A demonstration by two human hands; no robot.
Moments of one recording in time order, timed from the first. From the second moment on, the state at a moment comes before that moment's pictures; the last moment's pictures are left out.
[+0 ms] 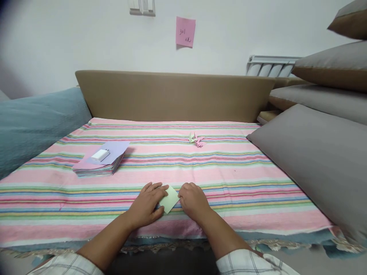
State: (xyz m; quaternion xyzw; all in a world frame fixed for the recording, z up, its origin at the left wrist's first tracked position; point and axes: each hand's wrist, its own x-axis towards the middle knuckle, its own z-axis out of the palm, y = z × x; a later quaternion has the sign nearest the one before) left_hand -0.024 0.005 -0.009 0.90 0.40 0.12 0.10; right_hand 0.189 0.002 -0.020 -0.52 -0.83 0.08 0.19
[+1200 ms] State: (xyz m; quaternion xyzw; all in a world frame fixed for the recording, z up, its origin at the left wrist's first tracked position) left_hand -0.041 -0.005 -0.017 0.89 0.40 0.22 0.02; right_hand 0.165 0.001 -0.024 -0.62 -0.70 0.20 0.29
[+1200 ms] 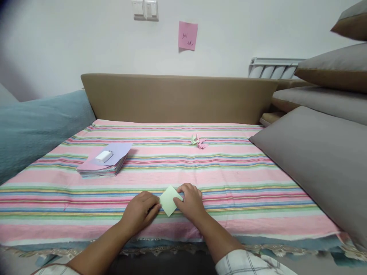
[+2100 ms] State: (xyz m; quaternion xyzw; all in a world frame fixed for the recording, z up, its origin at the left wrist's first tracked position) left_hand -0.002 -0.008 -0.014 0.53 0.43 0.47 0.55; right_hand 0.158 -0.014 -0.020 -0.38 -0.67 0.40 0.50
